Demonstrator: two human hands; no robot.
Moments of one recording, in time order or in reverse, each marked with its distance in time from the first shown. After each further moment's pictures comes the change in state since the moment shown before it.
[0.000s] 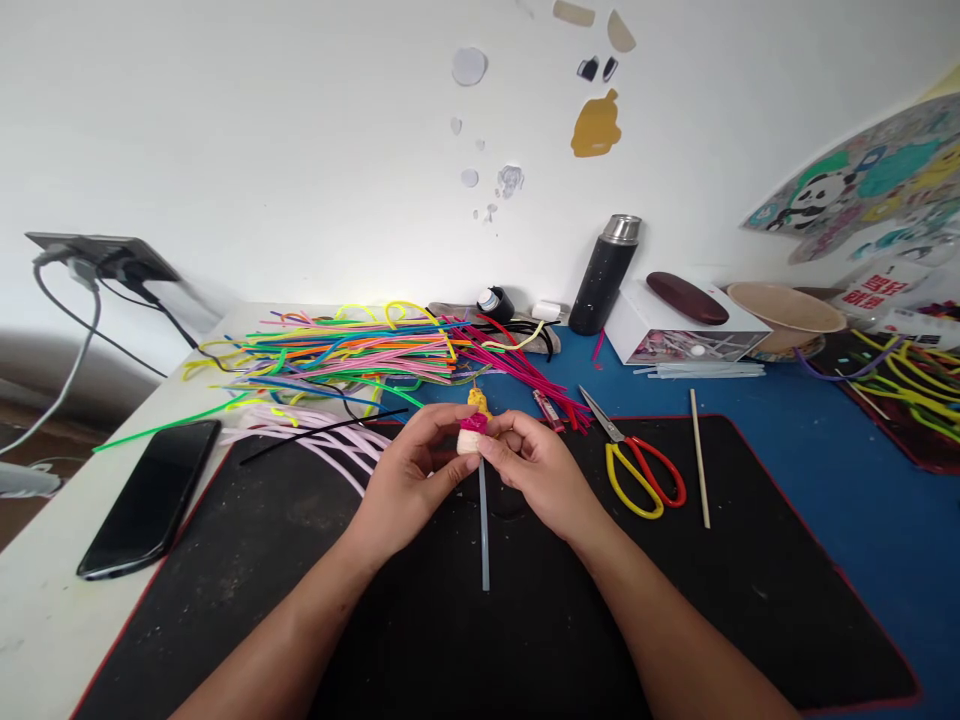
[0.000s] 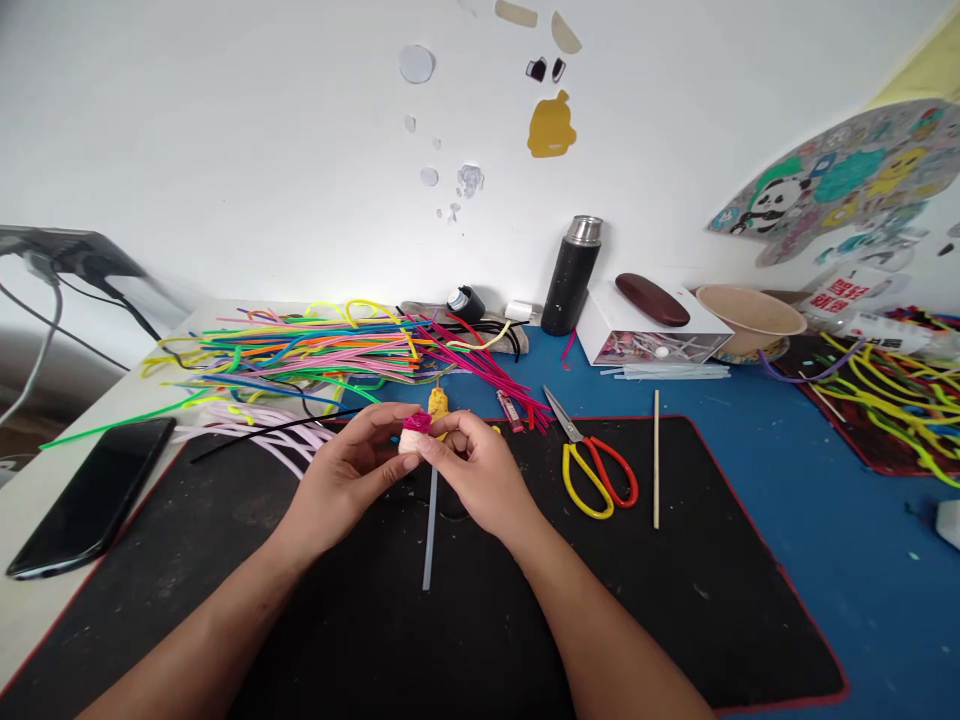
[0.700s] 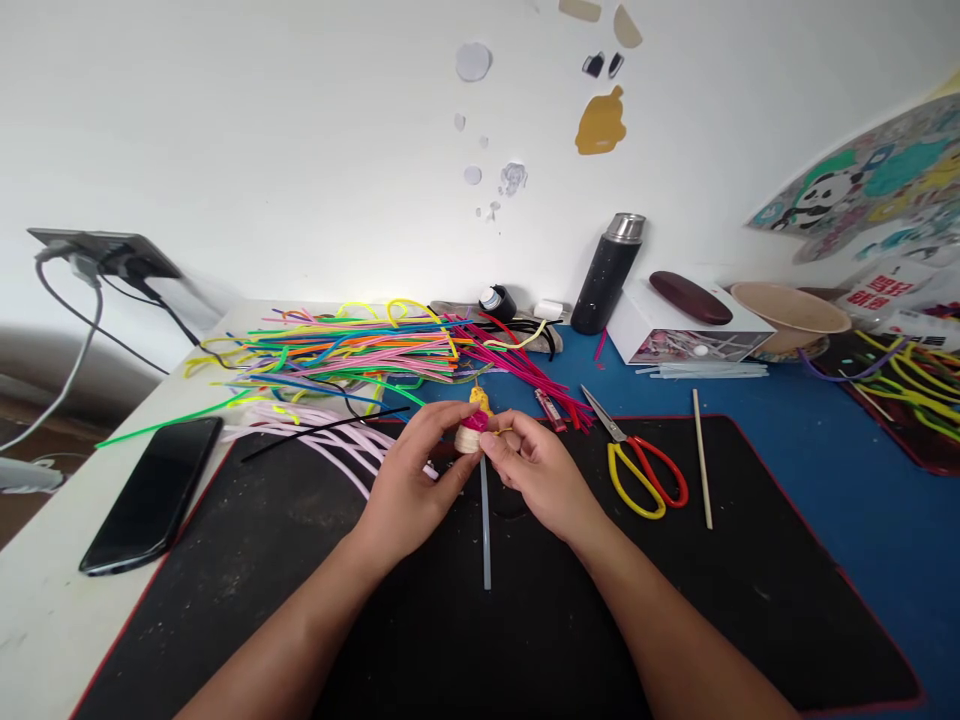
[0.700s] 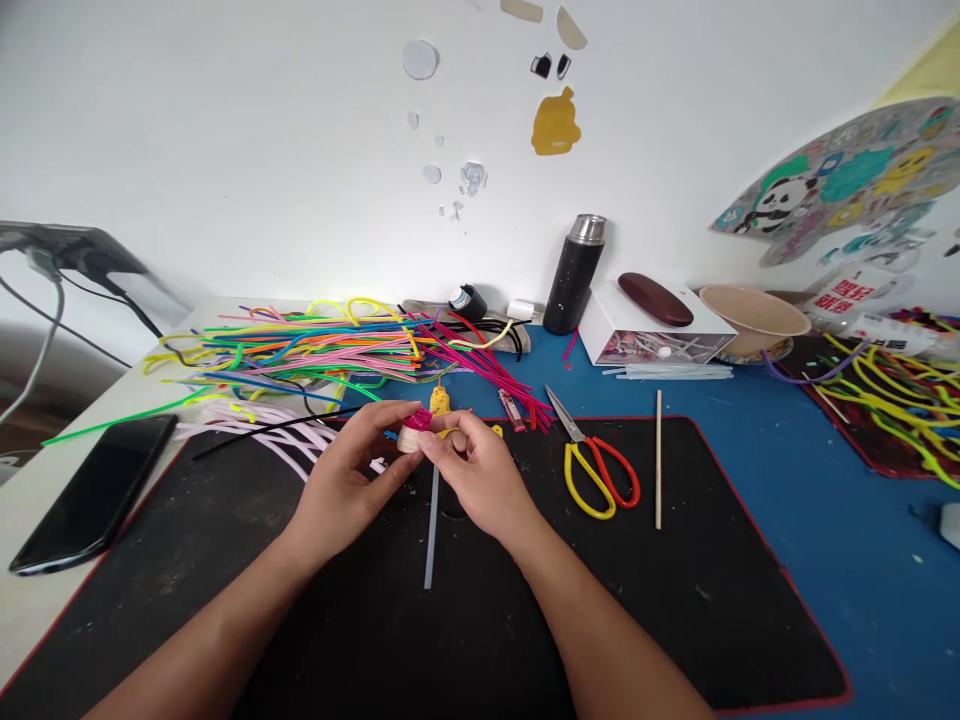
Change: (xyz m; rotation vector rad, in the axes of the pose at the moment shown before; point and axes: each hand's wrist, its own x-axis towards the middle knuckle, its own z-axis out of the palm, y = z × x) left_hand -0.004 0.002 0.003 0.382 0.068 0.161; right_hand -0.001 0.000 0.003 -0.009 -0.016 -0.002
